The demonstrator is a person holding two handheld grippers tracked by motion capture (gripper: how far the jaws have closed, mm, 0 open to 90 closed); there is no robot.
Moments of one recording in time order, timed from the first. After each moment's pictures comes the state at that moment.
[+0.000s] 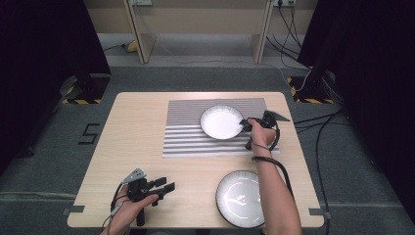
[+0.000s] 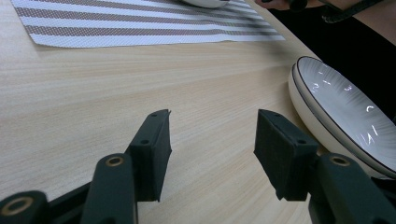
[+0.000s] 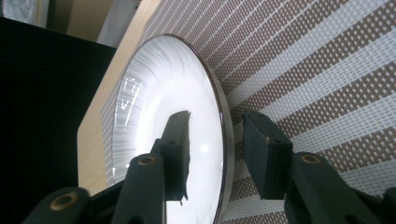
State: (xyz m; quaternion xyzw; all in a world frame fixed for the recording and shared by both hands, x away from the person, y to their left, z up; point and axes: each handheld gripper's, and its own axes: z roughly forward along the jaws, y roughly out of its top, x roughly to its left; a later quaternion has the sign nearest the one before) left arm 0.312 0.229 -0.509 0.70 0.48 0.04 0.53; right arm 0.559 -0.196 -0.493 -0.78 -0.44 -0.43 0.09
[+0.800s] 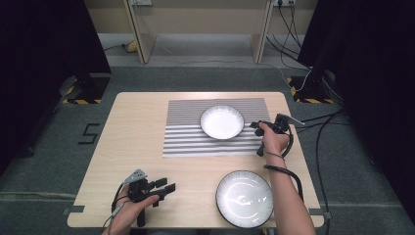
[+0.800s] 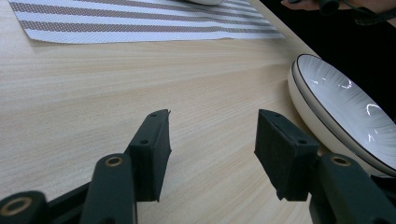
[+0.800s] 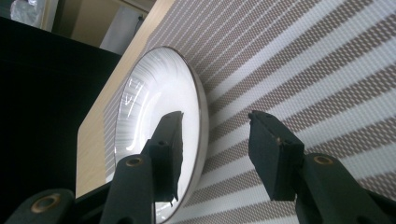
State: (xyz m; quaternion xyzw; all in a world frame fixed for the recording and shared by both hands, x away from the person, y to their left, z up) left arm 0.311 0.226 -0.511 0.70 0.48 0.04 0.52; right arm 0.522 -0.228 -0.474 -0.77 -0.45 -0.44 0.07
